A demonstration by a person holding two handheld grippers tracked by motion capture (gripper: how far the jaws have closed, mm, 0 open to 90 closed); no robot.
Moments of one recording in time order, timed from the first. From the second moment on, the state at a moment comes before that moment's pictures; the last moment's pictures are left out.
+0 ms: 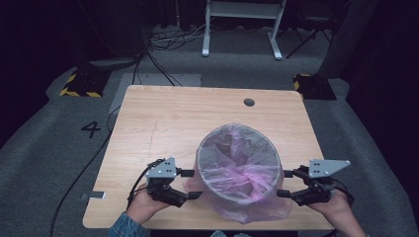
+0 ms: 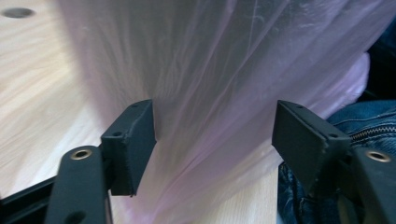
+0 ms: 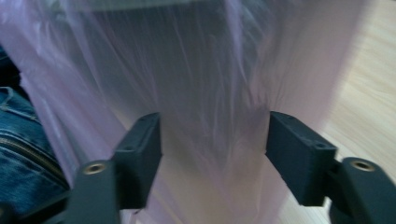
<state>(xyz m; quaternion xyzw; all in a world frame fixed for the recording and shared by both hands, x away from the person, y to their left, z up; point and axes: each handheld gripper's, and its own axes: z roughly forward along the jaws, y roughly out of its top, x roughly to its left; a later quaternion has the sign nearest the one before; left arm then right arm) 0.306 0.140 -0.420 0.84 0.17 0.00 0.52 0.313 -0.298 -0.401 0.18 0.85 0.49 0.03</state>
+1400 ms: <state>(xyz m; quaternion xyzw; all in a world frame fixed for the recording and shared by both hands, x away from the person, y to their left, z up) 0.310 0.164 -0.446 0.84 0.27 0.03 0.48 0.318 -0.326 -0.456 0.29 0.86 0.41 0.02</state>
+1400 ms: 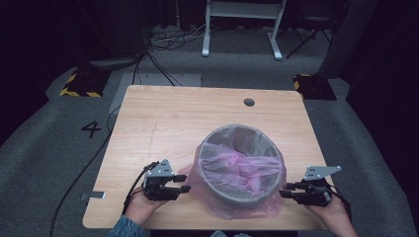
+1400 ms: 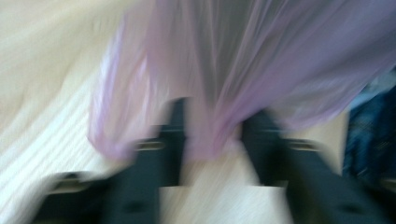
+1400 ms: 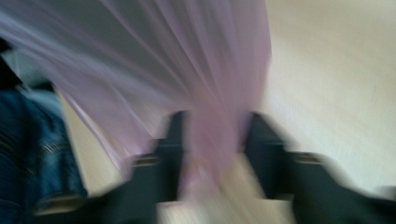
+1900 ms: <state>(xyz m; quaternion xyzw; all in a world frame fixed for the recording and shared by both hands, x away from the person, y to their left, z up) 0.317 0.137 -0.435 0.86 0.22 0.06 0.46 0.339 -0.288 -0.433 0.24 0.87 0.42 0.04</state>
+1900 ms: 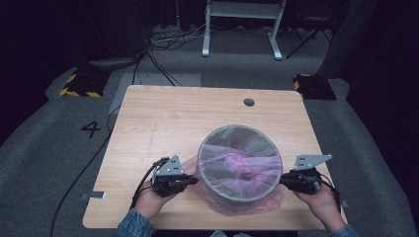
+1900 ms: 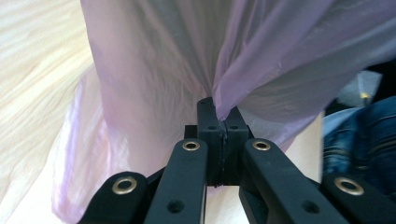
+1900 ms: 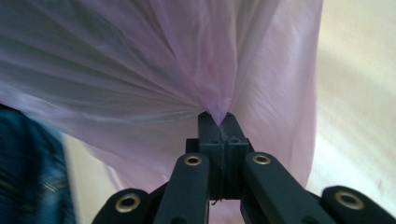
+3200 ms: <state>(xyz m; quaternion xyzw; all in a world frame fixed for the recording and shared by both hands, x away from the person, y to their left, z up) 0.321 0.171 -0.464 0.82 0.28 0.08 0.48 0.329 -0.313 -0.442 0.24 0.84 0.48 0.05</state>
